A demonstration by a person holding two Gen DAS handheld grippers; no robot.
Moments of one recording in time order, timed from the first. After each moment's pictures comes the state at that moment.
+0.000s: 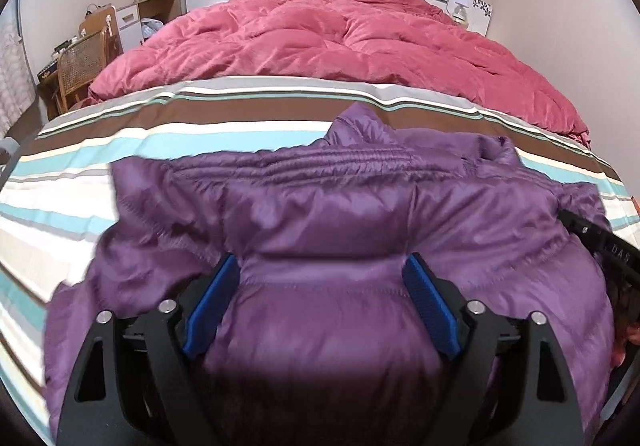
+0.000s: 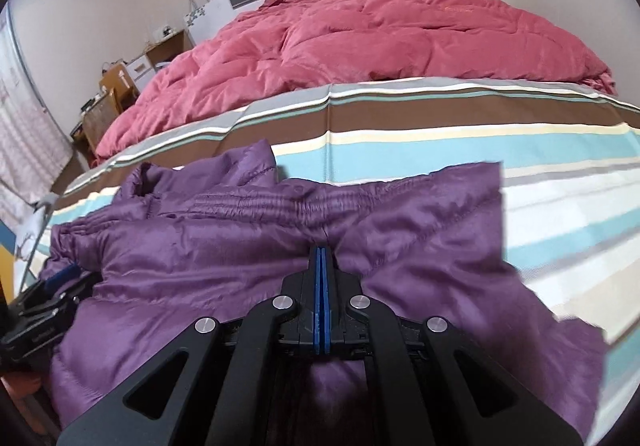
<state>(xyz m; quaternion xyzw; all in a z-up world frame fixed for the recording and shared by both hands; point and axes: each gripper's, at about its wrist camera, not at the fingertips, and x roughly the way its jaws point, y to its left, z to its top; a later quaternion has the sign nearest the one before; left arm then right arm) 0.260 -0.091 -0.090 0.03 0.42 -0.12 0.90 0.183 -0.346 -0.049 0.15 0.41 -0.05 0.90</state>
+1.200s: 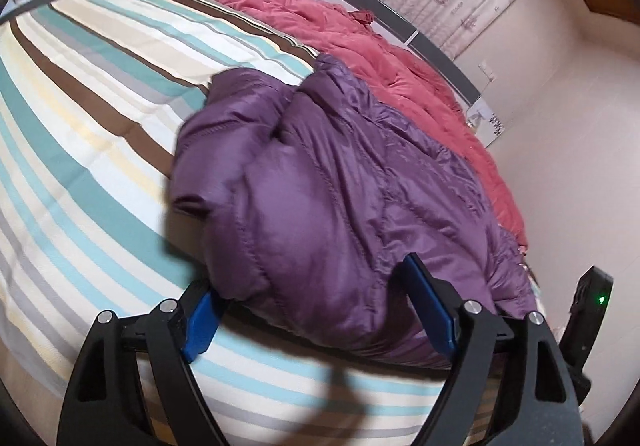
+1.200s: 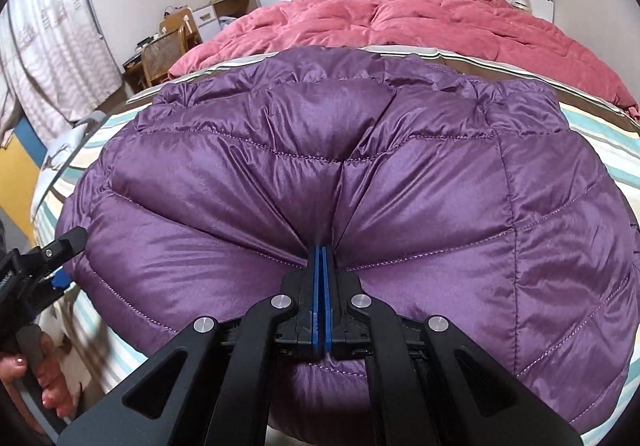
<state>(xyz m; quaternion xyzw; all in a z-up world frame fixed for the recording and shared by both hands) 0.126 0.037 -0.129 -0.26 0.39 -0.11 0.88 0.081 -0.224 -0.056 0.07 0.43 0.04 0.90</state>
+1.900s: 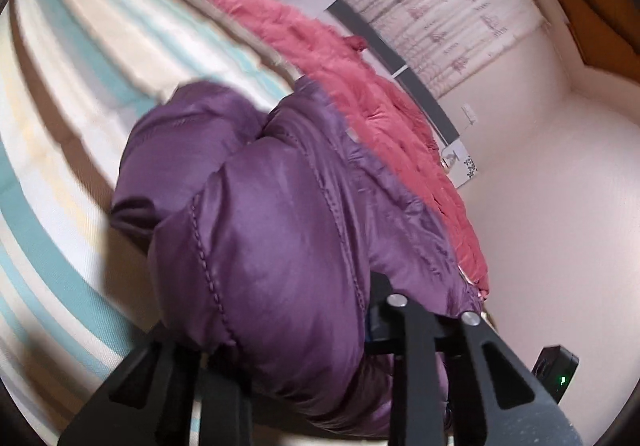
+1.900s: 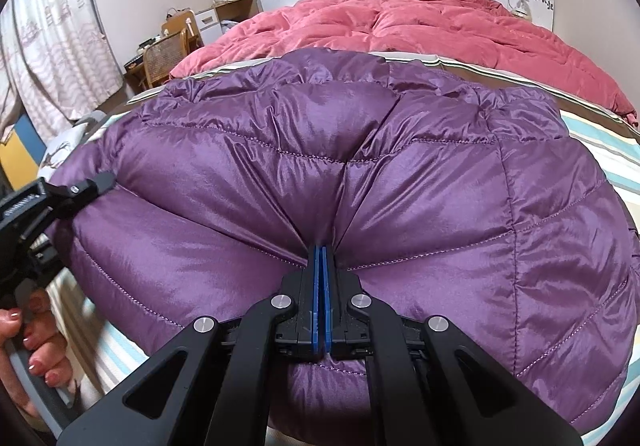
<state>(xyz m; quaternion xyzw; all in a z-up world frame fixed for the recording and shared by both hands) 0.163 0.021 -0.123 -0.33 0.33 -0.14 0.87 0.075 -0.221 -0.057 0.07 0.42 0.04 0.90</state>
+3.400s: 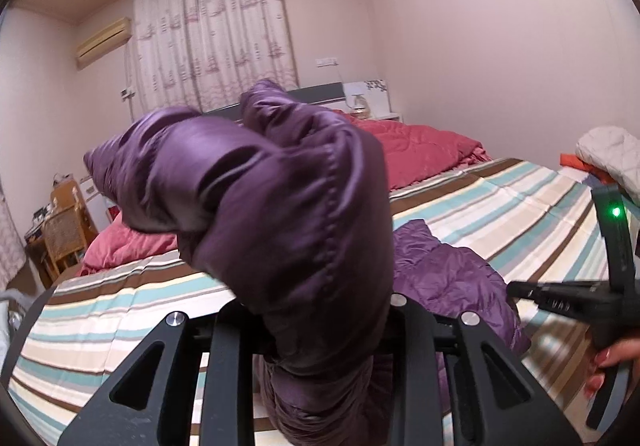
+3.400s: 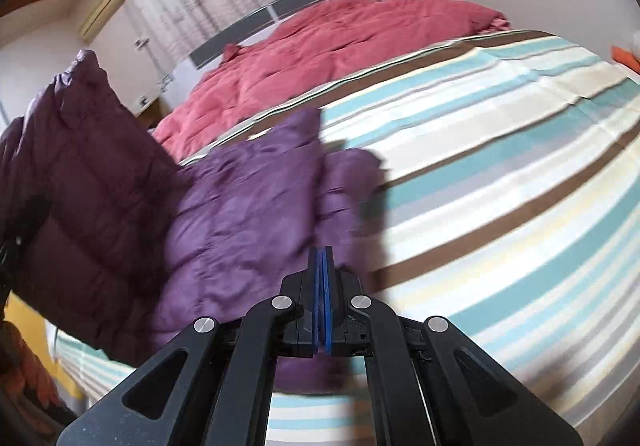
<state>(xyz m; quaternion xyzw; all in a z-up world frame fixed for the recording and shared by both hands) 0.072 -0.172 0.028 0.15 0.17 -0.25 0.94 -0.035 -0.410 -0.026 0.26 0.33 -0.11 0.90</state>
